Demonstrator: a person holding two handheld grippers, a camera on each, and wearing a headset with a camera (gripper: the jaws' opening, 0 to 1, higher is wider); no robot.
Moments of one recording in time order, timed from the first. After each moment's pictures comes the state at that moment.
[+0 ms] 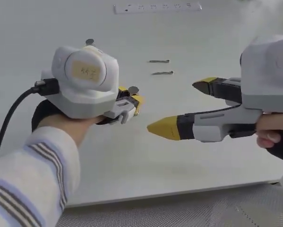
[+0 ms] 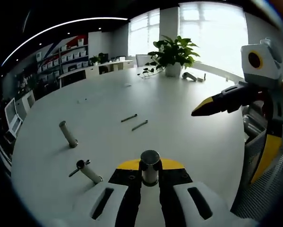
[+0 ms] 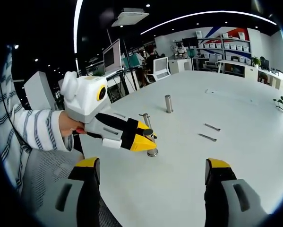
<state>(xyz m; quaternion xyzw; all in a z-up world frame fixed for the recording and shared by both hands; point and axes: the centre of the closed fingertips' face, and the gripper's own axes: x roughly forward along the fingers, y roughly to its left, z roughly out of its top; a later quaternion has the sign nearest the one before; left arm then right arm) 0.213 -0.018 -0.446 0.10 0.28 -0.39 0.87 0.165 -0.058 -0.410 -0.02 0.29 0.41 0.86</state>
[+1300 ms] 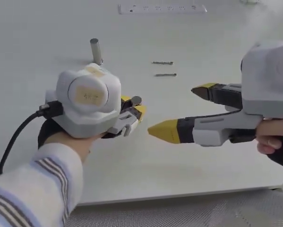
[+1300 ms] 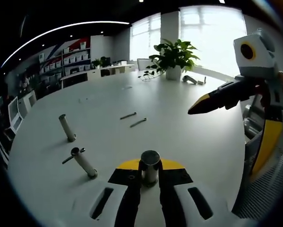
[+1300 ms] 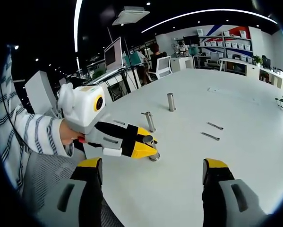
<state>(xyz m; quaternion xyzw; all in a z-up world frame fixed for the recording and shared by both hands) 0.204 -0.016 -0.457 0.08 0.26 -0.38 0.89 0.163 -0.054 -0.413 -0.02 0.30 0.42 0.86</state>
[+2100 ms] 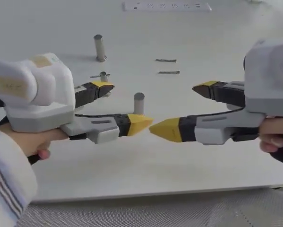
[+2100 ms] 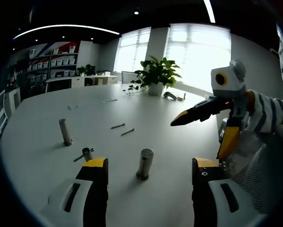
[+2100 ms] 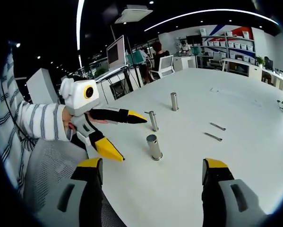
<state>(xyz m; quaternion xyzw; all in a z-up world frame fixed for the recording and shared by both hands) 0.176 0.014 -0.422 0.02 0.21 -0.47 0.85 0.159 -0.050 -0.412 -0.03 0.30 0.43 0.85</state>
